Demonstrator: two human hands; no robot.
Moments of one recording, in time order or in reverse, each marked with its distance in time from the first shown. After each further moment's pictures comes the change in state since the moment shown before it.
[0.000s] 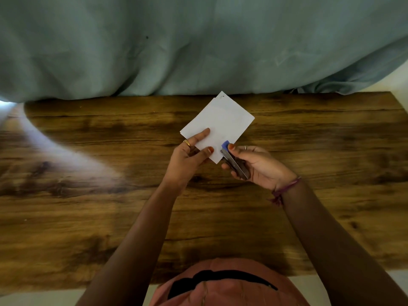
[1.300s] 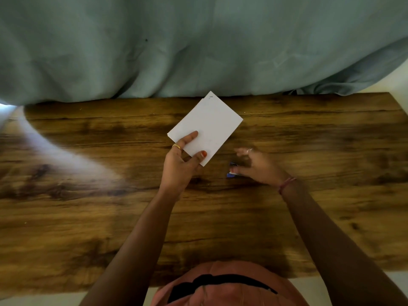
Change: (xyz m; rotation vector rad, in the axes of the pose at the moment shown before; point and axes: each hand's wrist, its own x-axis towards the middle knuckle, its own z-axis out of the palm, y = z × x) left_hand -0.006 -0.003 -0.004 0.122 0.182 0.057; right_hand 0.029 0.022 -0.045 -1.231 0.262 -0.175
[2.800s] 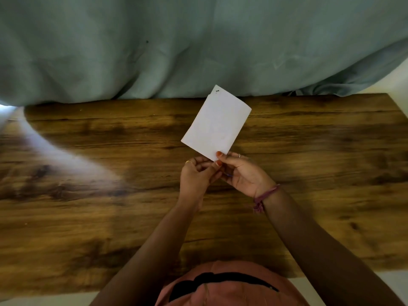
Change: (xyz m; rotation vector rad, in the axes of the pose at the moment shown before) left_hand -0.018 -0.017 0.029 -0.258 0.033 -0.283; right_hand -0.011 -0.054 0.028 1.425 -0.097 0.276
